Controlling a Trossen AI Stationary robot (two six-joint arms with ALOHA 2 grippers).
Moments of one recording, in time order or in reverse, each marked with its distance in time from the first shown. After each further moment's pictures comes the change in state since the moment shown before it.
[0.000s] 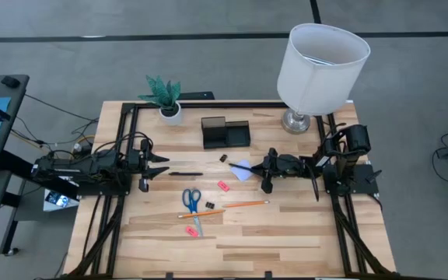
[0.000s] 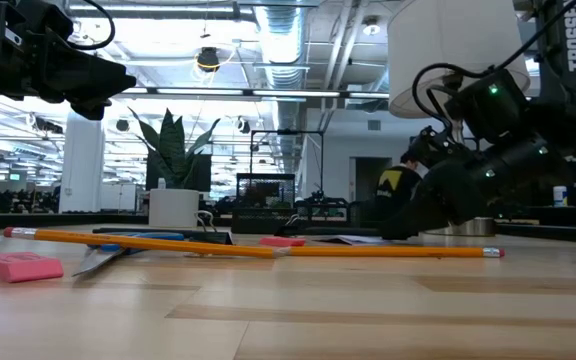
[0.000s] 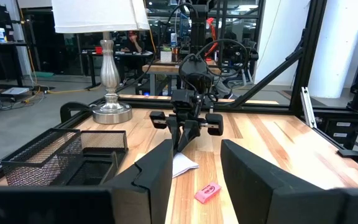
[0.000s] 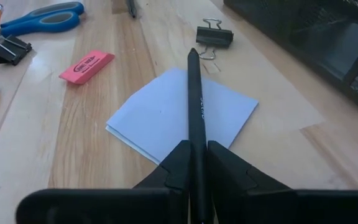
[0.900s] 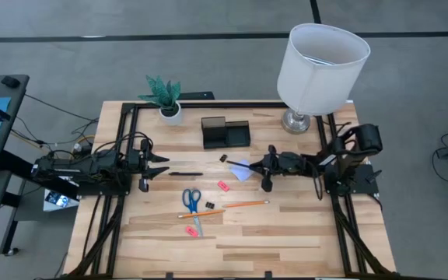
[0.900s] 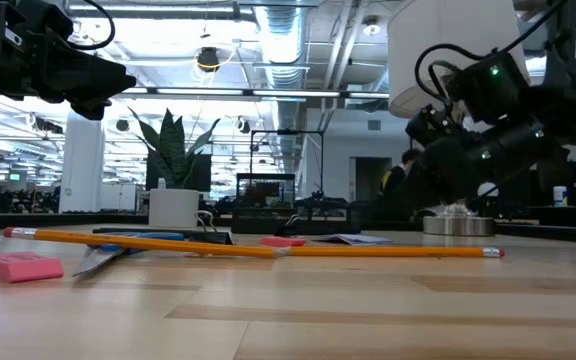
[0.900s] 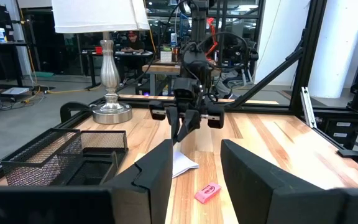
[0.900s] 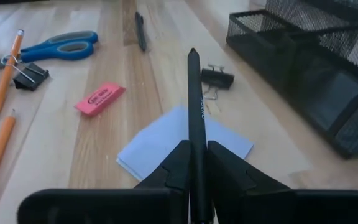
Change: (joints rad) left arm 0.000 0.000 0.000 0.000 0.000 0.000; right arm -0.001 -0.123 0.009 -0.061 0.001 -0.072
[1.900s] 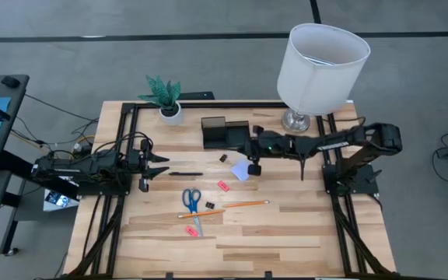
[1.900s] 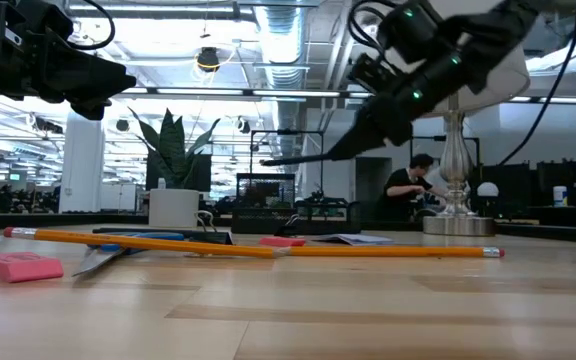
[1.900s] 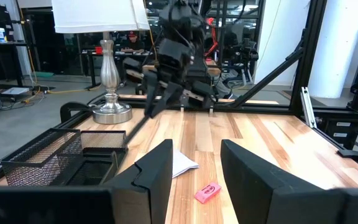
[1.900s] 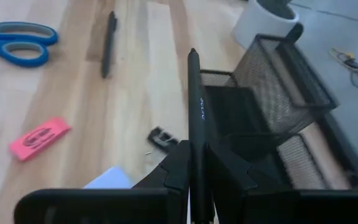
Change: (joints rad) left arm 0.000 0.000 0.000 0.000 0.000 0.000; right arm -0.106 -0.196 0.487 -0.841 -0.009 -0.357
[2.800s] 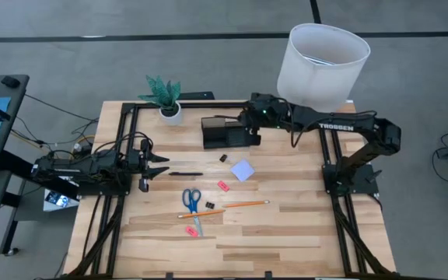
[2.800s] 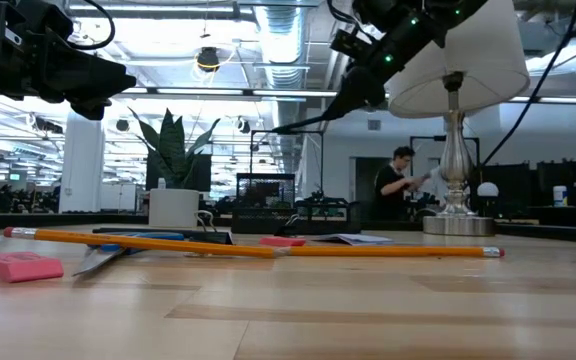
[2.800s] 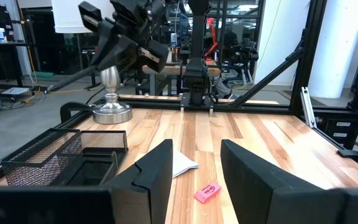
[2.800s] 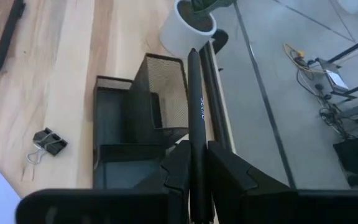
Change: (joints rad) left arm 0.000 0.000 0.000 0.000 0.000 0.000; right arm -0.199 0.003 0.400 -0.448 -0.002 -0.259
